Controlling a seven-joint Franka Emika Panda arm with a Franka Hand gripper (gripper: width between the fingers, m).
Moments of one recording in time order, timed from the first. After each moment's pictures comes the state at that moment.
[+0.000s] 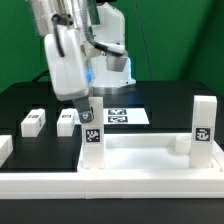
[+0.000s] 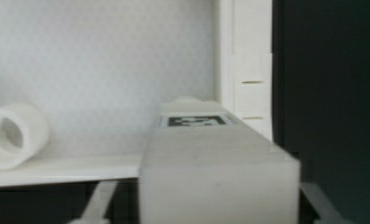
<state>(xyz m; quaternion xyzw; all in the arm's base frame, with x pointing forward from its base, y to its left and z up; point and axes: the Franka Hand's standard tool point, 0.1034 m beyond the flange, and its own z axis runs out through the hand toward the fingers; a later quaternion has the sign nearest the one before) 0.636 -0.065 0.103 -0.66 0.74 0.04 0.10</state>
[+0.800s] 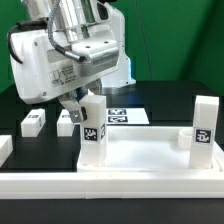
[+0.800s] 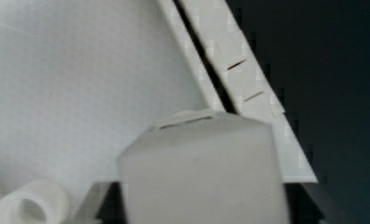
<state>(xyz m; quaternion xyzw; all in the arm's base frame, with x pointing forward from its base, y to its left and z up) 0.633 -0.067 0.103 -0.49 0.86 0.07 0.11</state>
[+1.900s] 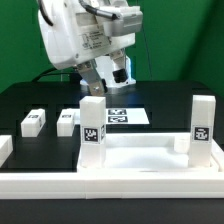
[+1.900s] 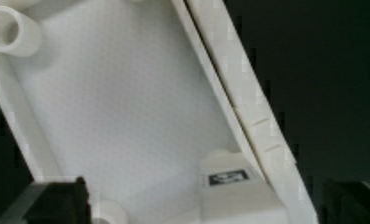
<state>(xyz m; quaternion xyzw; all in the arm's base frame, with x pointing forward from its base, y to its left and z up) 0.623 -0.003 0.147 -0.55 0.82 0.09 0.13</state>
